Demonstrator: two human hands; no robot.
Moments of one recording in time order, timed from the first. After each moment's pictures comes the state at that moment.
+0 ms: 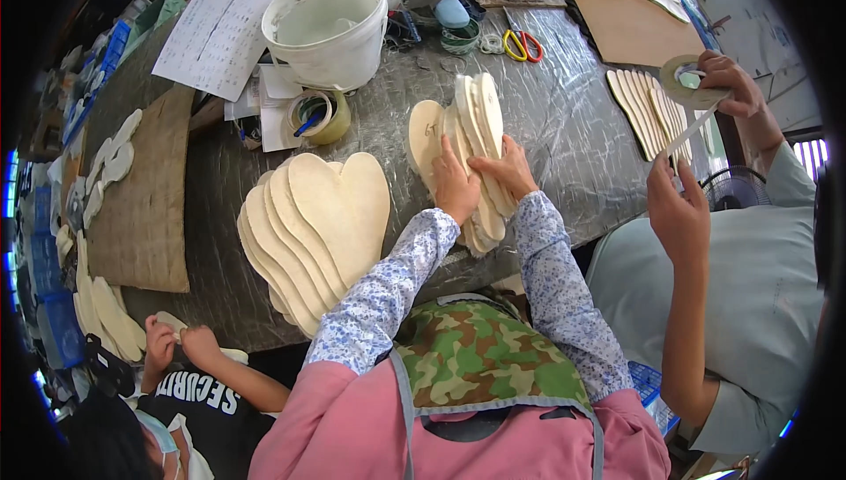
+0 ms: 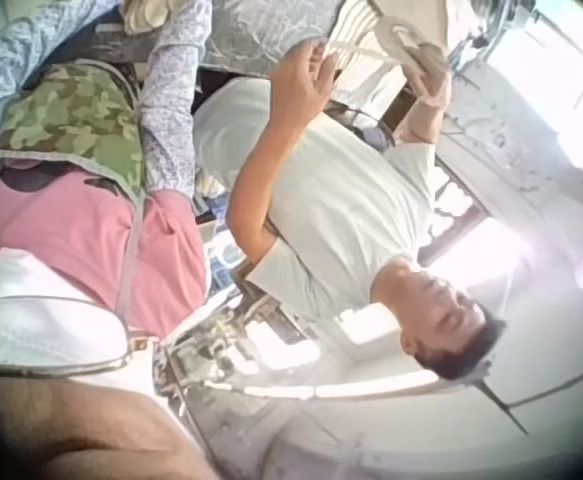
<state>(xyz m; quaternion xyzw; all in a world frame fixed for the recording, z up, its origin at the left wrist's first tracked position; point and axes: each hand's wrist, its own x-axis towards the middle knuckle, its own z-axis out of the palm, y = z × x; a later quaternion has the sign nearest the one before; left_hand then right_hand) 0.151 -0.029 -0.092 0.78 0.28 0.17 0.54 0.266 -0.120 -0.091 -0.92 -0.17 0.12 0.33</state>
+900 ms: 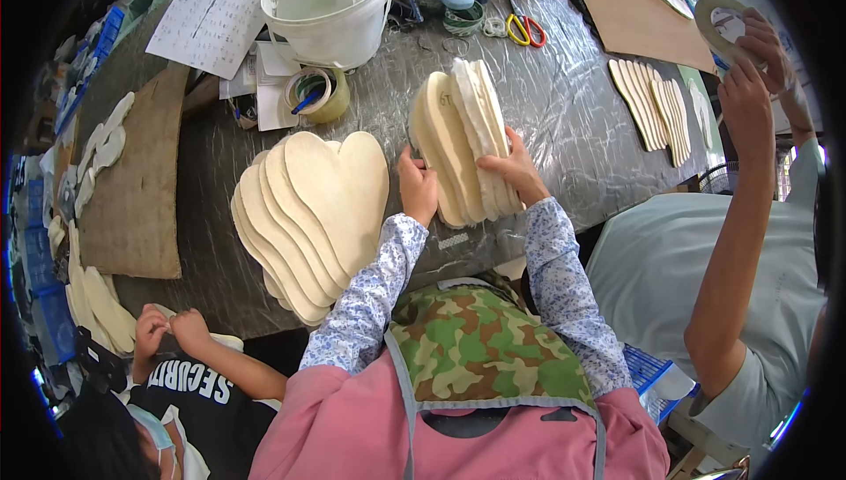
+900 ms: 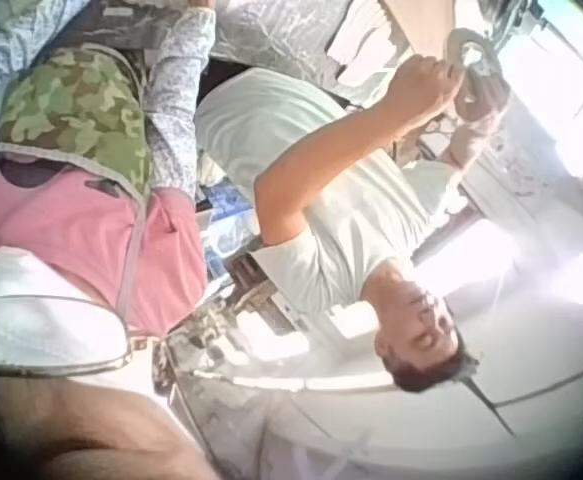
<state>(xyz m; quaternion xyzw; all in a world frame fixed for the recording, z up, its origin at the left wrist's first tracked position) 0.097 -0.005 -0.145 0.65 0.38 0.25 0.61 0.231 -0.128 -0.051 -0.77 -0.11 0.34 0.54</state>
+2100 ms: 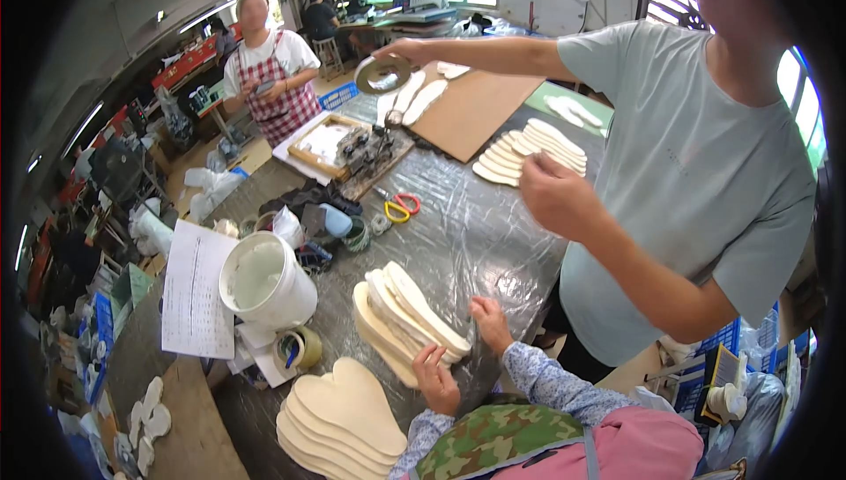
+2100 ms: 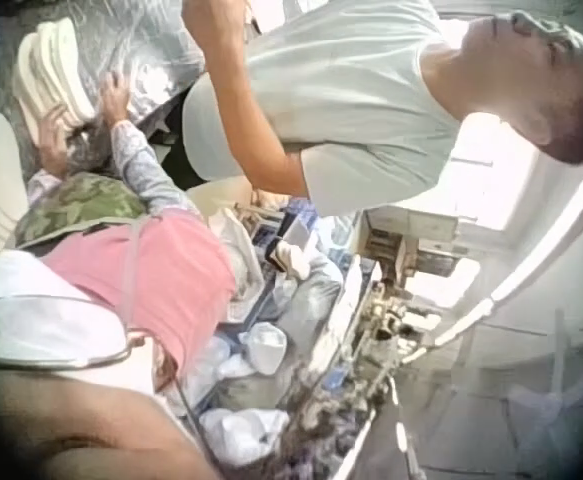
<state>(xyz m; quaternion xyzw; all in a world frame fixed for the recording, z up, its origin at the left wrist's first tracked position) 0.054 -0.082 -0.033 0.80 0.02 0.33 0.49 0.183 -0.212 -0.088 -0.83 -0.01 -0.09 0.55</state>
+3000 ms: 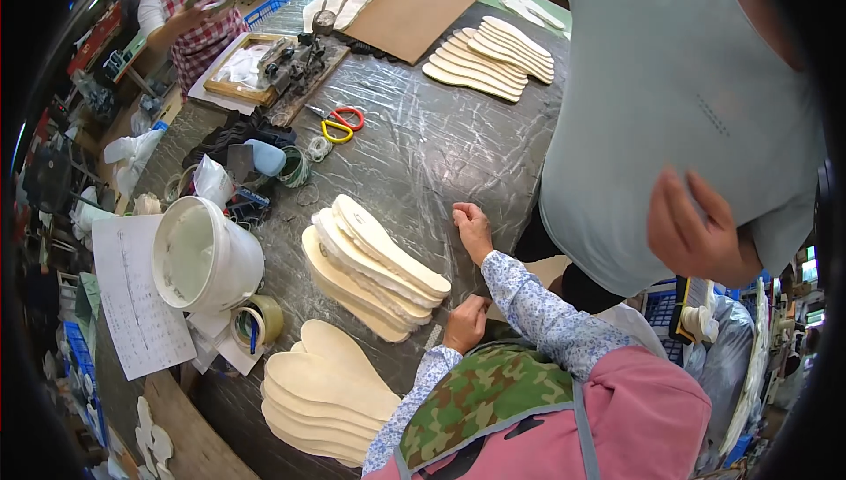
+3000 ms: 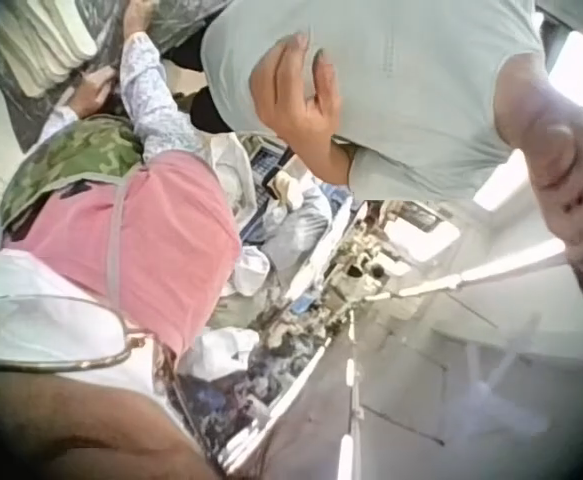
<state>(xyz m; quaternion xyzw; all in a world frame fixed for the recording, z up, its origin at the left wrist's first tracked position) 0.088 -0.124 -0.122 0.79 -0.20 0.00 0.59 0.259 -0.229 -0.156 -0.80 0.16 -0.10 0.57</state>
